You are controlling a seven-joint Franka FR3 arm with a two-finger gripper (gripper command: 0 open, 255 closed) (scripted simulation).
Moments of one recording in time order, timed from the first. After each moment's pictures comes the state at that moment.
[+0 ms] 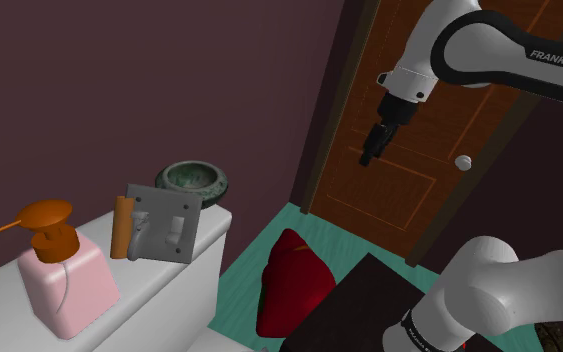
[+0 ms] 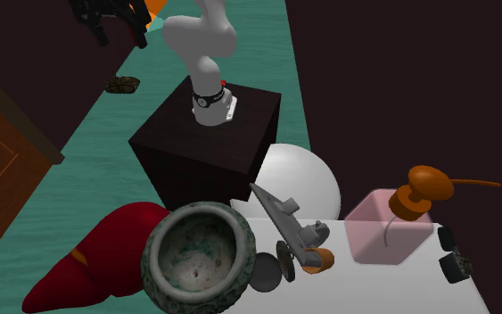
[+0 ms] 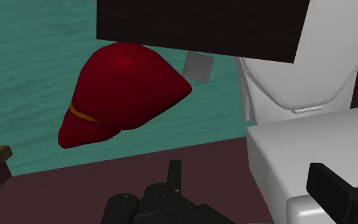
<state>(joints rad) -0.01 -0.79 -0.02 -2.33 0.04 1.60 -0.14</state>
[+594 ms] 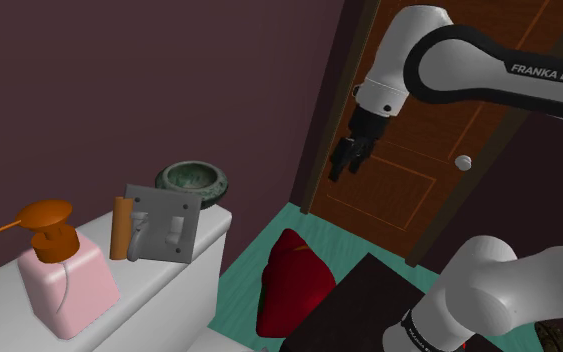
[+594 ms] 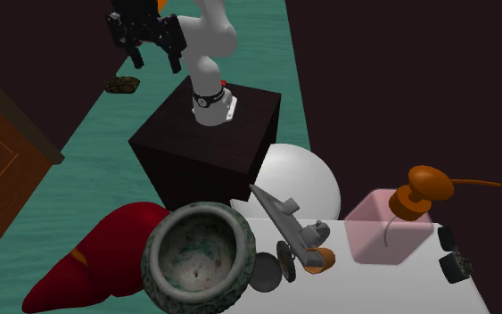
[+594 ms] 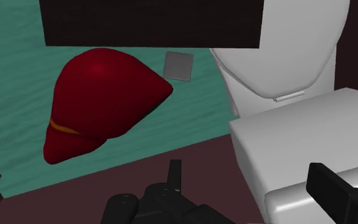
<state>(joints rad) 0.01 -0.74 0.13 -2.38 0.16 1.69 0.10</state>
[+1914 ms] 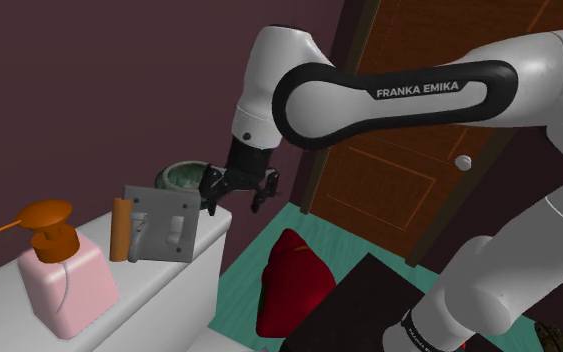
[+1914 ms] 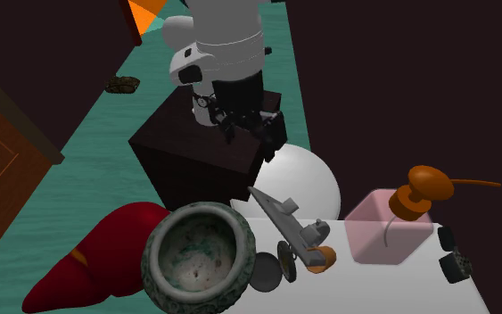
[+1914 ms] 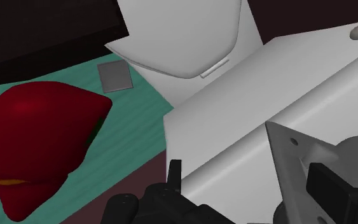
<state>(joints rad) 0.00 -0.19 0.57 -2.09 0.23 2.02 0.79</state>
